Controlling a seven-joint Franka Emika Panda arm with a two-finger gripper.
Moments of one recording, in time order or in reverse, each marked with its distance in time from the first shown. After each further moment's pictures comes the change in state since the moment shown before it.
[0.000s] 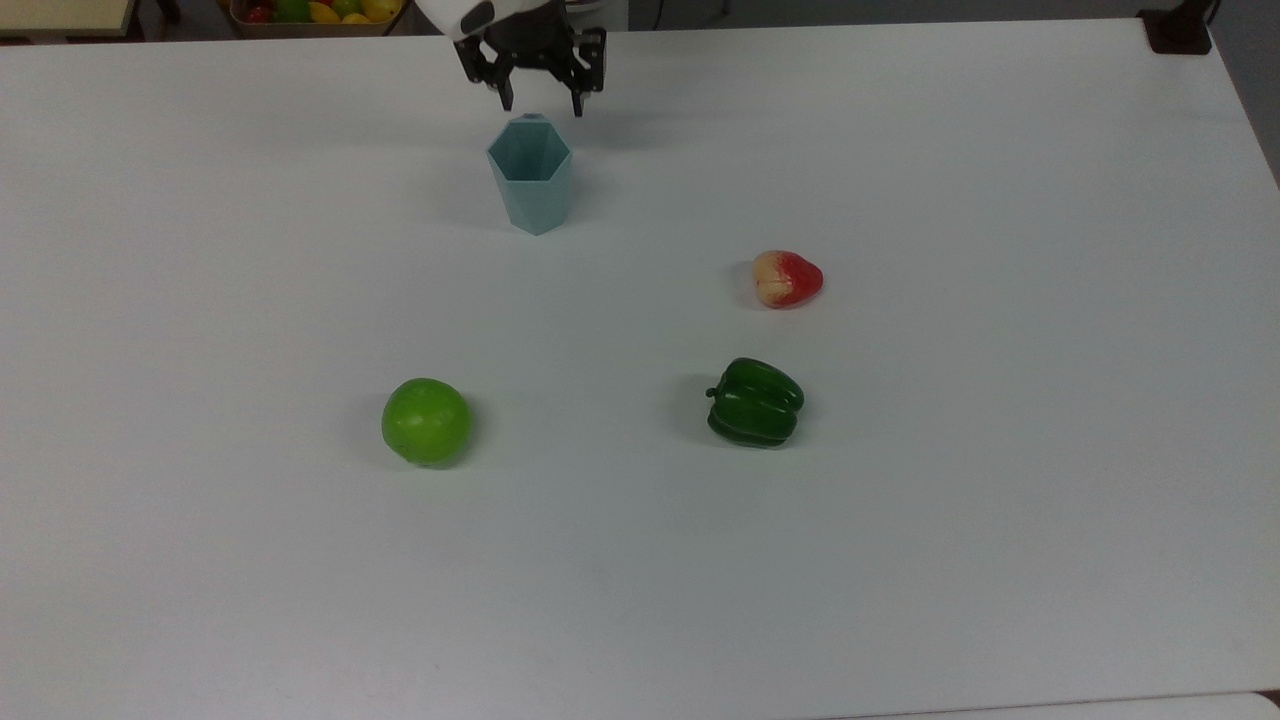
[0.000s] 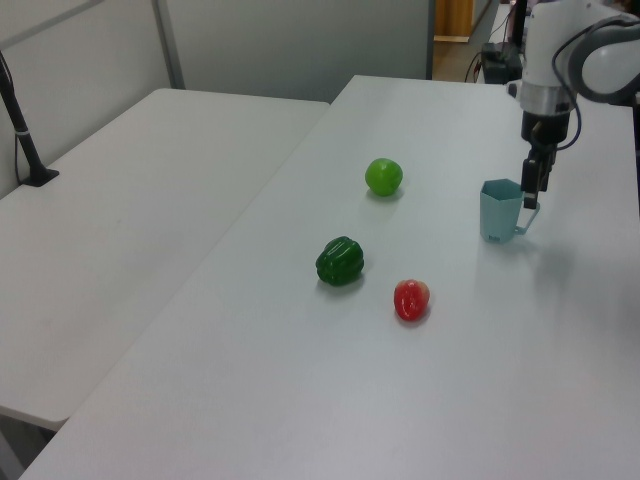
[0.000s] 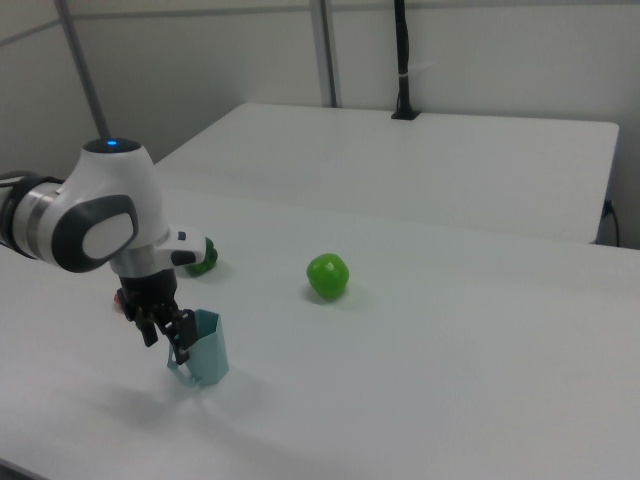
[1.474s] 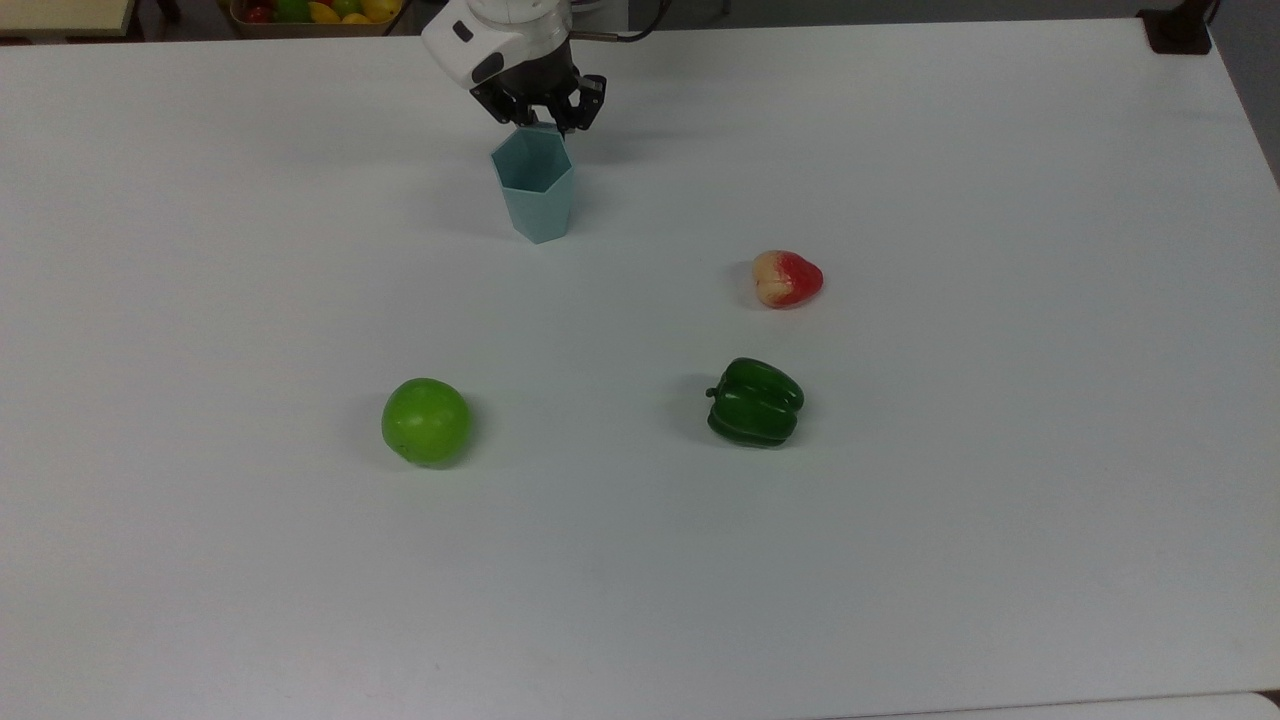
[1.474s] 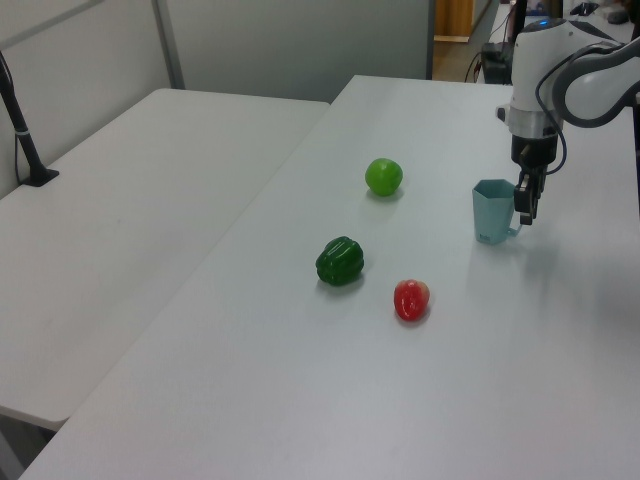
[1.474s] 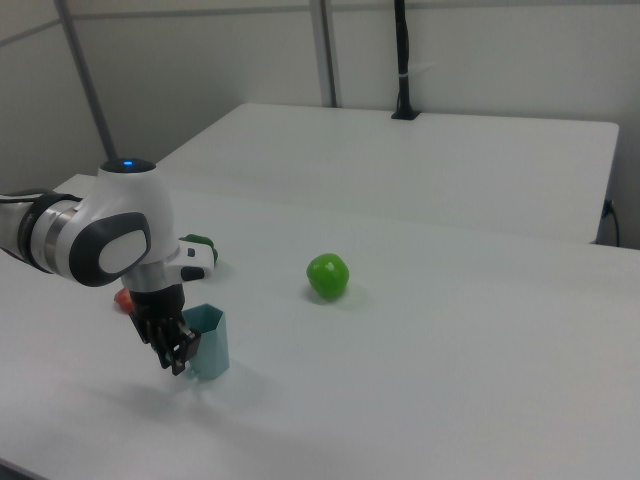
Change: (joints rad) arm 0.000 0.089 0.008 0.001 -0.003 0.053 0.000
